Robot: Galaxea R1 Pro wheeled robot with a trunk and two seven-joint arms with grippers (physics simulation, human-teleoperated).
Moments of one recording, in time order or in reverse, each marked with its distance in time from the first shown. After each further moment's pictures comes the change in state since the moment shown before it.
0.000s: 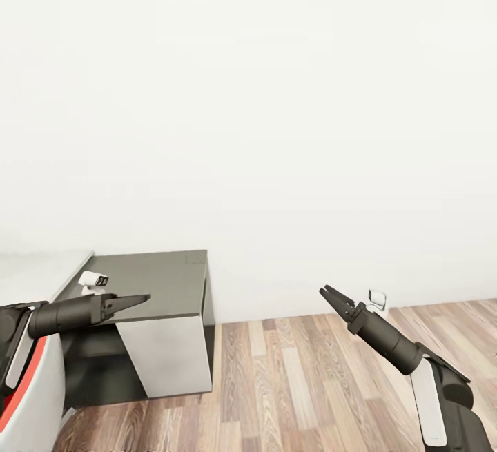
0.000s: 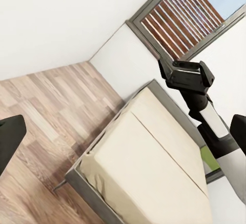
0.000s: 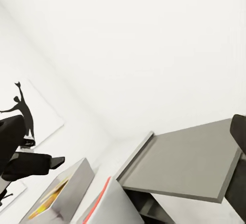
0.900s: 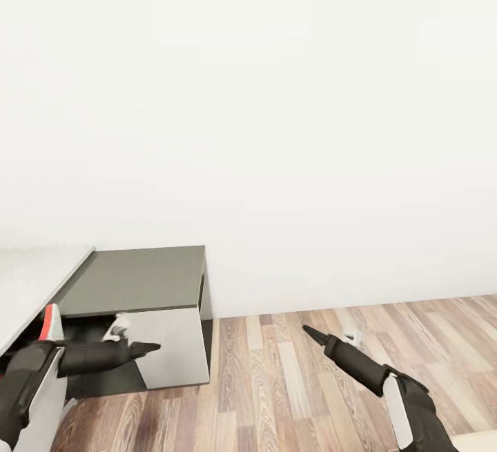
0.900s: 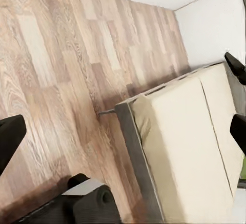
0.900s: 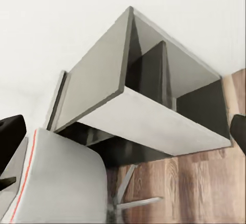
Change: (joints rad) left arm 0.033 -0.016 -0.088 0.356 -0.104 -0.071 0.332; right arm -0.045 -0.004 0.005 0.403 0.150 0.011 -0.330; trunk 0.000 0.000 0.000
